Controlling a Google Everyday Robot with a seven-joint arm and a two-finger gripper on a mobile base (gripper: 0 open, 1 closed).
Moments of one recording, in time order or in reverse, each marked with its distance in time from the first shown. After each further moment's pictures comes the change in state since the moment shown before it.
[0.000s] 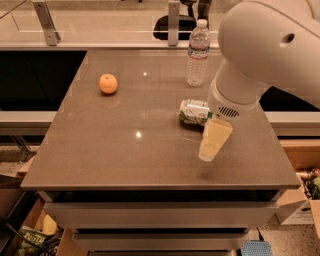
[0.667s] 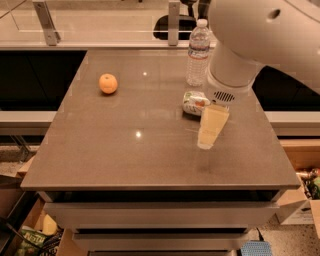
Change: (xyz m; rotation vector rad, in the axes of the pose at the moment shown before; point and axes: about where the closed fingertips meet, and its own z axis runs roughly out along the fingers) arm -0.008 -0.022 -0.004 -0.012 0.025 -0.039
